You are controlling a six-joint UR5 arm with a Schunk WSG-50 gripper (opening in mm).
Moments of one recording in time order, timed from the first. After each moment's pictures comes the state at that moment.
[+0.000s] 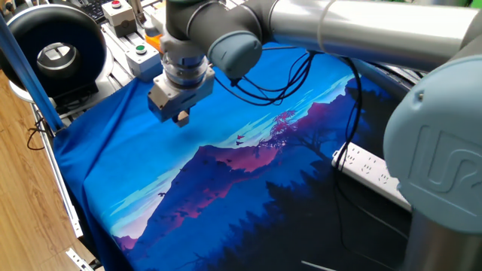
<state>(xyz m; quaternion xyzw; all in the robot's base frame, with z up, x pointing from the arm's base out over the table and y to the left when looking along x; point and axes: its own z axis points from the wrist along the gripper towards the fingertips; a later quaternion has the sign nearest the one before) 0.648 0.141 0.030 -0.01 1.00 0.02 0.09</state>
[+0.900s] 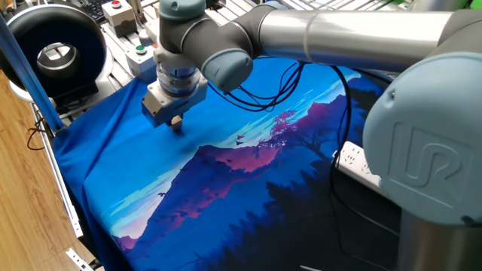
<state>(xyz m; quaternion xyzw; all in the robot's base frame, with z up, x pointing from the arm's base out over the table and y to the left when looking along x) 0.666 0.149 0.007 0.00 0.99 0.02 0.11</state>
